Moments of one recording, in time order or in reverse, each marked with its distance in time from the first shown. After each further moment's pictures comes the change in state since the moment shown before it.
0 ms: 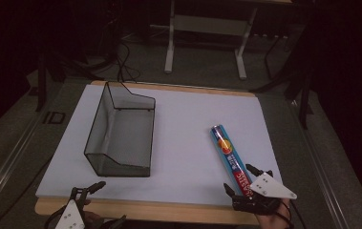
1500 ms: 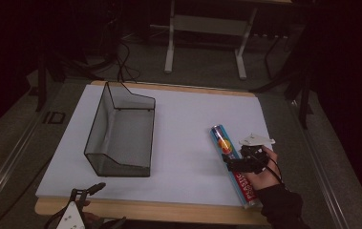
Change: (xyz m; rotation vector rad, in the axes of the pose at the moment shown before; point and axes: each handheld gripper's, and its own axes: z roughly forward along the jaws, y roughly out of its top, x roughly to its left) left arm -0.002 0.000 -0.002 0.015 -0.001 0.018; right arm -0.065 0.024 0.086 0.298 -0.036 0.153
